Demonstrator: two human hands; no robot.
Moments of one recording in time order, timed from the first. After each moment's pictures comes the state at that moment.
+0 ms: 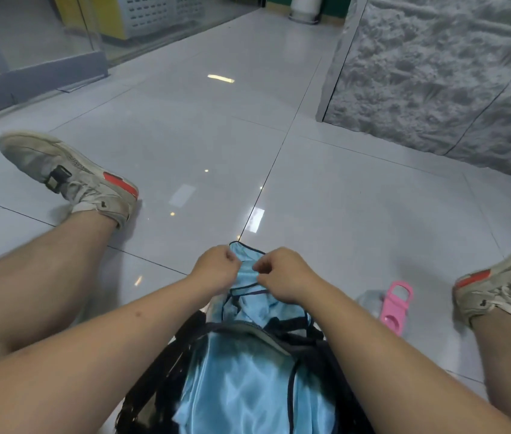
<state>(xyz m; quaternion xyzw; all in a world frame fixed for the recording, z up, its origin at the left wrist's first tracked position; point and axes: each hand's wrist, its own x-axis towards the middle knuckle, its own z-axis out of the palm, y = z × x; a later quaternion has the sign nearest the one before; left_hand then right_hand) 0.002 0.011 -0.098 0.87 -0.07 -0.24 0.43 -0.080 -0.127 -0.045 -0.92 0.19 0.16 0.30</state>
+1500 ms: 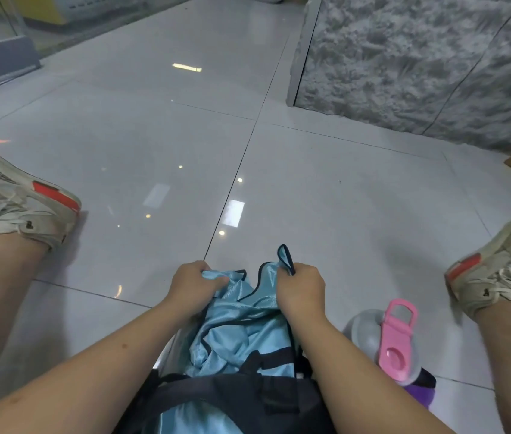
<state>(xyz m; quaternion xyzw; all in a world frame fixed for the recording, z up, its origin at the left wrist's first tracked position) 0.044 -0.035 -0.167 0.87 -0.08 -0.24 0.42 -0.076 -0.188 -0.109 -0.76 0.47 -0.08 0.43</state>
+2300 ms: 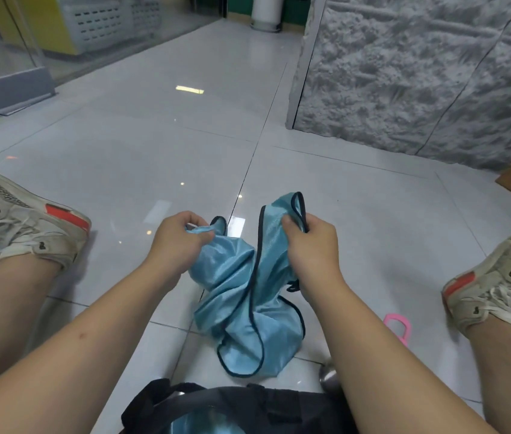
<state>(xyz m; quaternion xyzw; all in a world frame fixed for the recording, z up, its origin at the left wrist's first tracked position) 0.085 -0.030 -0.051 0.79 -0.07 -0.15 0.58 -0.044 -0.196 -0.011 -0.72 0.34 -0.24 0.56</state>
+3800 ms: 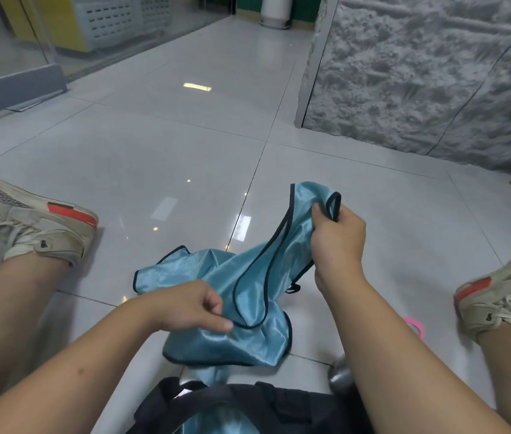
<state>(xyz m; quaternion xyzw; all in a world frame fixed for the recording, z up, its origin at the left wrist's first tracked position) 0.065 0.020 -0.098 0.77 -0.37 -0.45 0.27 -0.036 -0.205 -0.003 -0.64 0.36 -0.33 0.59</state>
